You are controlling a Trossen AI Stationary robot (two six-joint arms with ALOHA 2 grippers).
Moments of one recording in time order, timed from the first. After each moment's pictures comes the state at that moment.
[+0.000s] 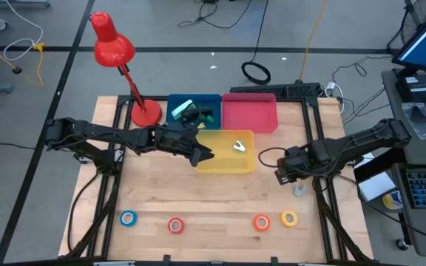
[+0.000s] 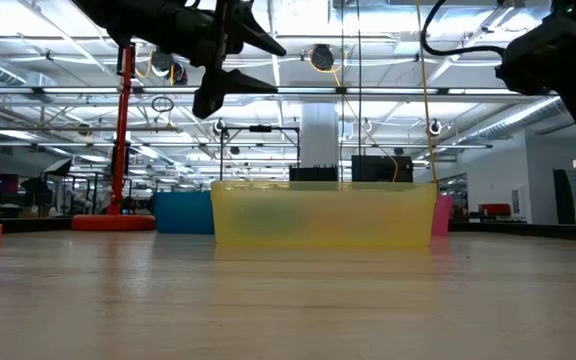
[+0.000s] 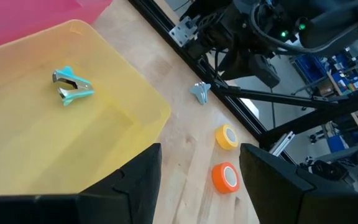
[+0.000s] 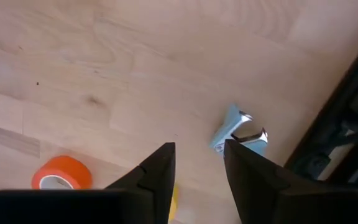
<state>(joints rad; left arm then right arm) 0.08 1.39 0.84 0.17 0.13 -0.78 0.26 1.11 0.87 -1.26 -0.07 1.52</state>
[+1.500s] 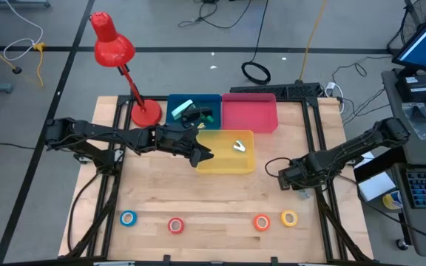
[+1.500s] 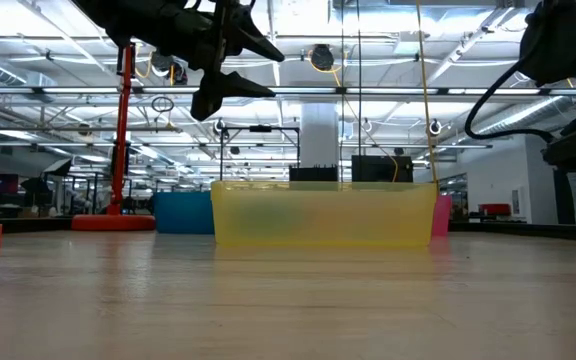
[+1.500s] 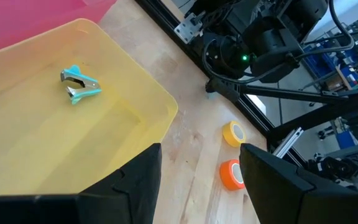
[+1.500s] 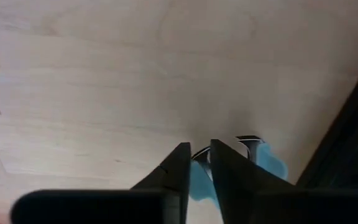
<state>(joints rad) 0.08 1.39 0.84 0.15 0.12 -0.75 0.33 1.11 0.50 -0.95 -0.21 1.77</state>
